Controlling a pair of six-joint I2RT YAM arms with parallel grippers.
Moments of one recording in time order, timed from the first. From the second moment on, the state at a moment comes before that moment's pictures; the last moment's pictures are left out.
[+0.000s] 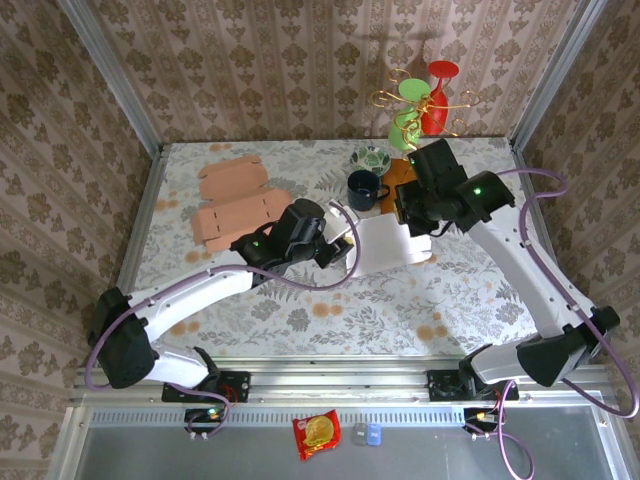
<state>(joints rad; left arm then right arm) -0.94 1.38 1.10 -0.29 -0.05 0.19 0.46 1.40 1.60 -1.14 -0.01 1.78</state>
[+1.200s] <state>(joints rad) -0.89 1.43 1.10 -0.53 0.00 -0.21 0.46 1.33 1.20 -0.53 -0.06 1.65</state>
